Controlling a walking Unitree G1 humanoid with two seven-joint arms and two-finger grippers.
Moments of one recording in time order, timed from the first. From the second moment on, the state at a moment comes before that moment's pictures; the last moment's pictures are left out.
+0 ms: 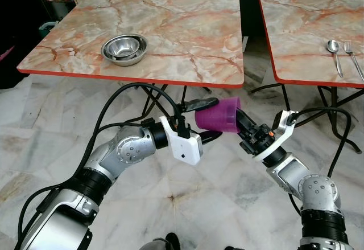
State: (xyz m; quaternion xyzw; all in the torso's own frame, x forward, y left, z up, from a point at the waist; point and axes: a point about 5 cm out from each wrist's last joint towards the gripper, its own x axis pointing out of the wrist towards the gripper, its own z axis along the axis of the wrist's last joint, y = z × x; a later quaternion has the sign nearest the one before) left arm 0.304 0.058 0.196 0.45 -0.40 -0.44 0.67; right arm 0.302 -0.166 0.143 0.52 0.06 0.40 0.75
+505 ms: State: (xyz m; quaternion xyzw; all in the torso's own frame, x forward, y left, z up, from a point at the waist) left arm 0.304 0.059 0.194 0.46 -0.39 -0.45 0.66; right arm 0.305 -0.162 0.140 0.52 0.06 0.40 0.75
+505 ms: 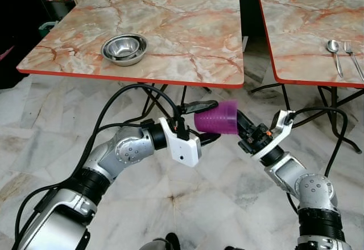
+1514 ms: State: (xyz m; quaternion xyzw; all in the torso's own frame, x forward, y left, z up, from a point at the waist) left arm 0.306 0.053 0.198 0.46 -0.39 -0.44 0.67; right arm 0.306 -0.169 0.141 0.53 0.04 0.38 0.76
